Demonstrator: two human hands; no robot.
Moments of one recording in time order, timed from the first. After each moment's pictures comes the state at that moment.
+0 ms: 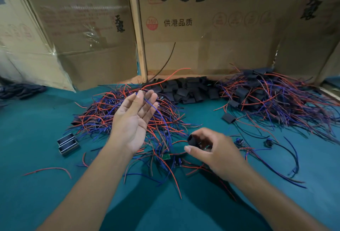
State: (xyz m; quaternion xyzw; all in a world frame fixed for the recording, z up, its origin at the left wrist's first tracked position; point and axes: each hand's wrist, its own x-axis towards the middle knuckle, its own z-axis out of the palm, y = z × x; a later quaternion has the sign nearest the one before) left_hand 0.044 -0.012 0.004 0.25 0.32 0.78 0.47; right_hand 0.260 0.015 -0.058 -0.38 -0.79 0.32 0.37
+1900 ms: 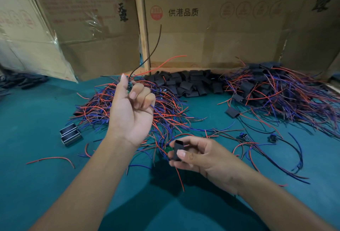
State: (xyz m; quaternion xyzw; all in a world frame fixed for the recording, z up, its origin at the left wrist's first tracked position) left_hand 0.050 -0.026 0.024 0.18 0.12 0.80 0.57; right_hand 0.239 -0.022 -0.049 -0.25 -0.49 0.79 0.28
